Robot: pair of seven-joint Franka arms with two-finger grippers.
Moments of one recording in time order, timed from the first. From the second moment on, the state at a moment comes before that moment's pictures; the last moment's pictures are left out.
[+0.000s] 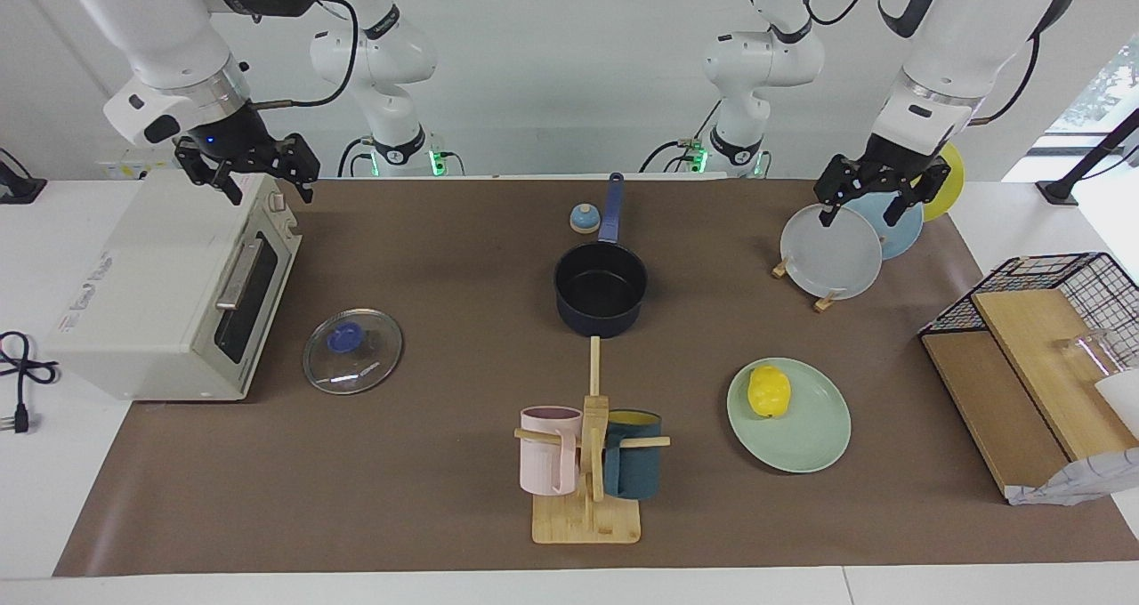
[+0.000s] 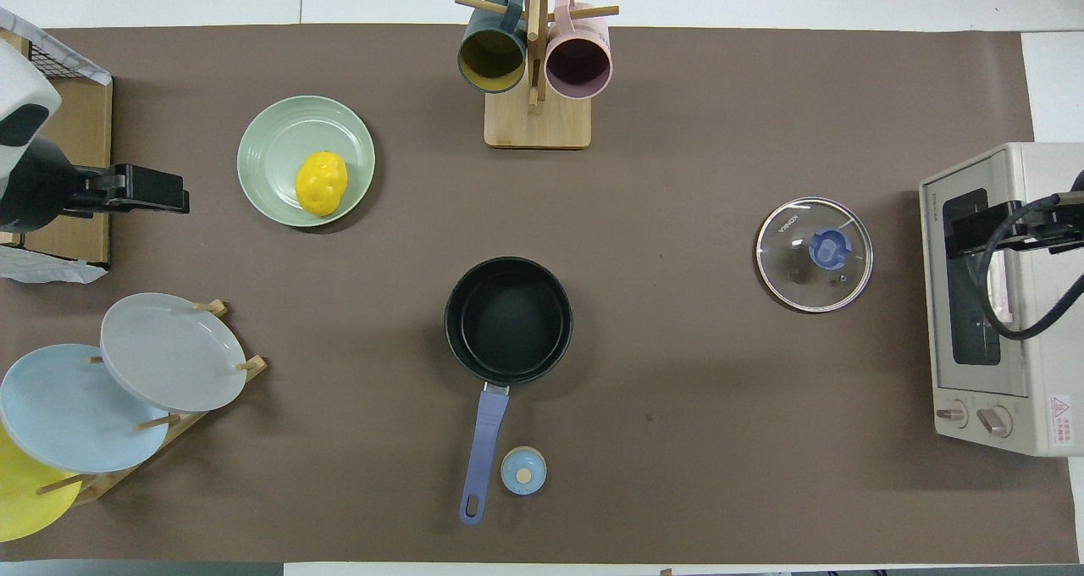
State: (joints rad) left arm -0.09 -0.04 -0.06 -1.65 -0.03 1.74 -0.10; right arm 0.01 -0.03 -0.03 -1.60 -0.01 1.51 -0.04
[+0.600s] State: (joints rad) left arm -0.09 0.35 -0.05 -1.41 -0.05 1.82 -0.10; right arm 0.01 -0.04 -0.02 -1.77 -0.01 1.70 -0.12
